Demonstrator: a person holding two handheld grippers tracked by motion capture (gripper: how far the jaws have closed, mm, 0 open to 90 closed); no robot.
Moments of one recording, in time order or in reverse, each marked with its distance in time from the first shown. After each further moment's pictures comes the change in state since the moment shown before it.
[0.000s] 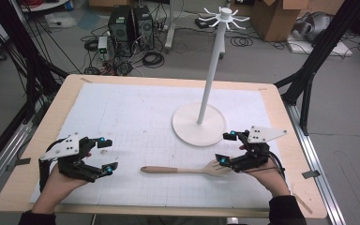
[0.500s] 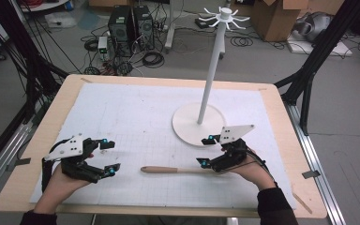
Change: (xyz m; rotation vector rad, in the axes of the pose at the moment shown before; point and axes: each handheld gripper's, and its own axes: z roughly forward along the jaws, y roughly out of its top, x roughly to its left) left arm -0.001 -0.001 0.005 0.025 -0.007 0.004; right arm 0.010 0.014 0.054 0.204 0.088 -0.104
